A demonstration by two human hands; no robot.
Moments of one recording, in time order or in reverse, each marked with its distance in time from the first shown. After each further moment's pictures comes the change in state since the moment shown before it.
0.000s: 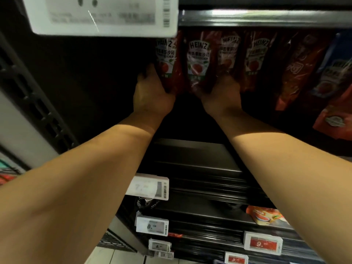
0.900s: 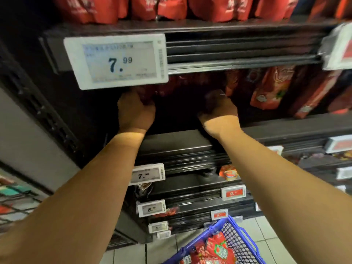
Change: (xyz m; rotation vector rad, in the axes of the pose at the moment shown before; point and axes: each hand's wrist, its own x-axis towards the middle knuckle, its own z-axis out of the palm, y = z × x) left_hand -0.042 0.005 -0.027 -0.180 -0.107 0.165; right_hand -0.091 0.006 -0.066 -0.217 0.060 0.257
